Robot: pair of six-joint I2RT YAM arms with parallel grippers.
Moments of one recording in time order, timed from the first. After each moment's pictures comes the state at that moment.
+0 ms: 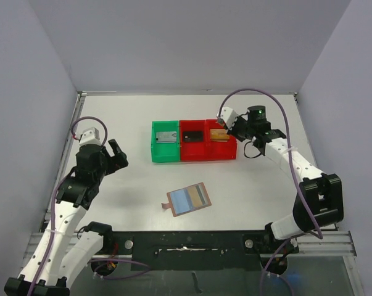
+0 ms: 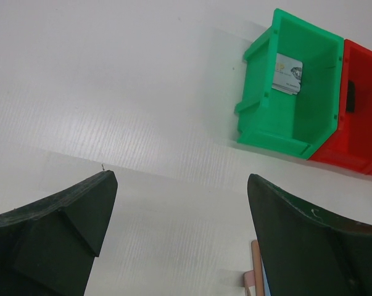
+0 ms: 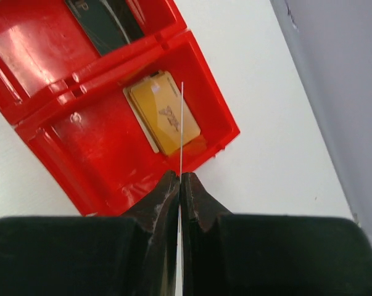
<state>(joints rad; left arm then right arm) -0.24 0.73 0.77 -0.59 -0.23 -0.52 0.23 1.45 1.05 -0.24 -0.32 -0.82</state>
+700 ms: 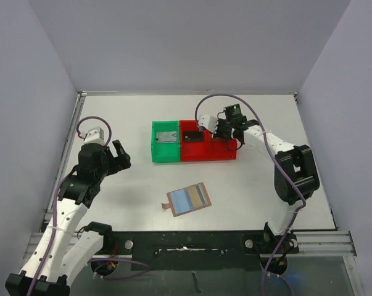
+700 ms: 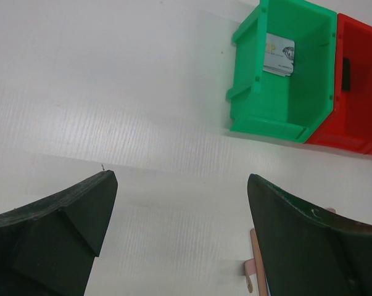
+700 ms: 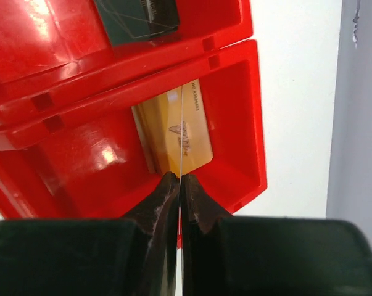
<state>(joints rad) -0.23 0.76 0.76 -0.57 -0.16 -0.49 0.35 1.79 1.26 -0.33 -0.15 -1.06</state>
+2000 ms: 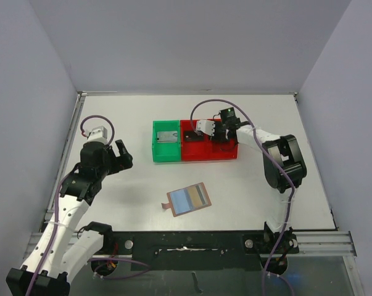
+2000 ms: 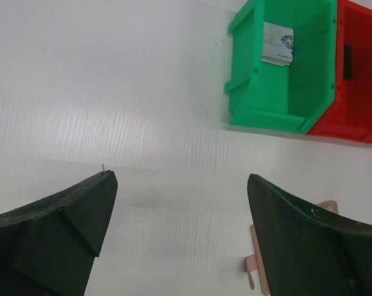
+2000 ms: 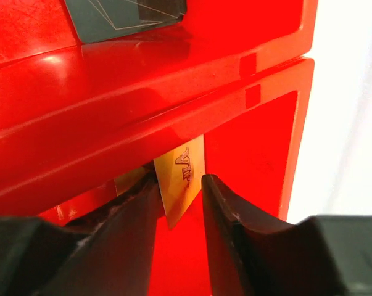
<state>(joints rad) -0.23 0.80 0.76 -0.55 -0.12 -0.46 0.35 1.98 1.33 -0.24 -0.08 -1.18</state>
